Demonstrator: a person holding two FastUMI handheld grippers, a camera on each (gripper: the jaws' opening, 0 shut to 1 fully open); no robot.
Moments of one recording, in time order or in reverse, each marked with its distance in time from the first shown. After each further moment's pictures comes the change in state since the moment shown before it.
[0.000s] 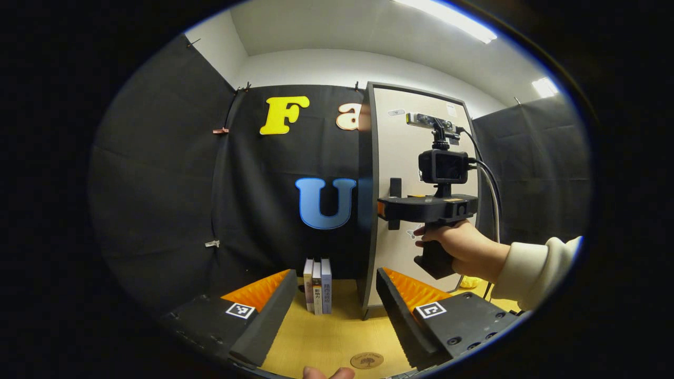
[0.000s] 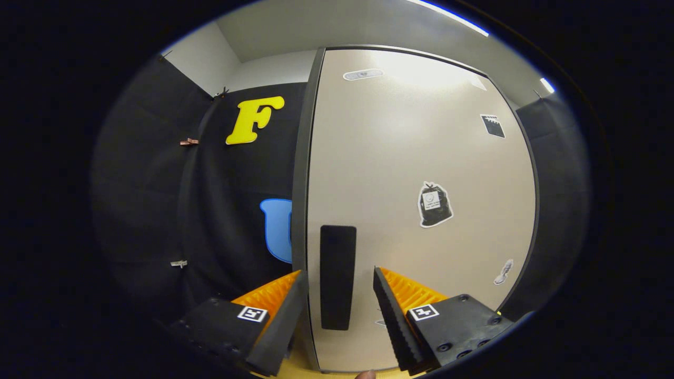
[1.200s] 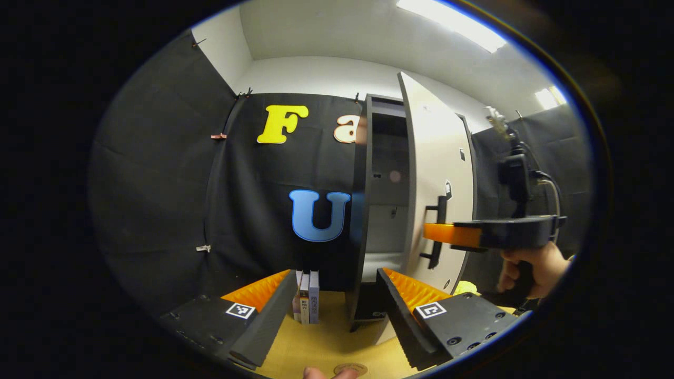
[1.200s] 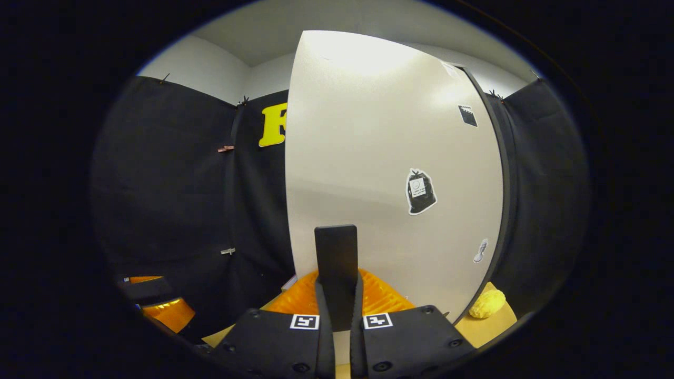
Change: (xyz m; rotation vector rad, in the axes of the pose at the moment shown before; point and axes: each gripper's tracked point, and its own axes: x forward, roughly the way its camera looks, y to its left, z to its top) left arm 0.020 -0.033 0.035 -0.030 -0.076 -0.022; right arm -0.135 -0.035 0.020 0.073 0.139 0.218
